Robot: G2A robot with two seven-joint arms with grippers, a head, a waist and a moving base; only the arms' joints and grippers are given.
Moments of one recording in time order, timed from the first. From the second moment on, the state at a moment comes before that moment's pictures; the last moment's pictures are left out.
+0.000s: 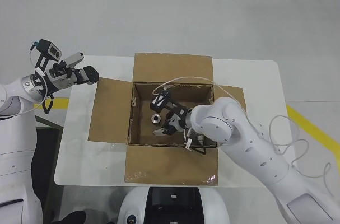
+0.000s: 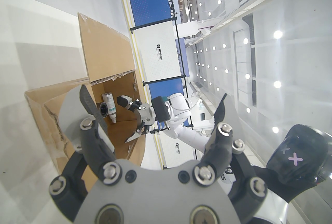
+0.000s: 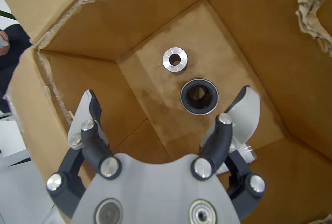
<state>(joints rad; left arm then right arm) 0.84 -1.01 -1.67 -1.31 -0.43 -0.04 -1.29 -0.68 -1.26 0.76 -1.67 -0.73 -0.15 1.14</state>
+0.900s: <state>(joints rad) 0.84 -1.01 -1.67 -1.31 -0.43 -0.04 -1.29 -0.63 -1.30 0.68 -1.47 -0.84 -0.13 1.14</state>
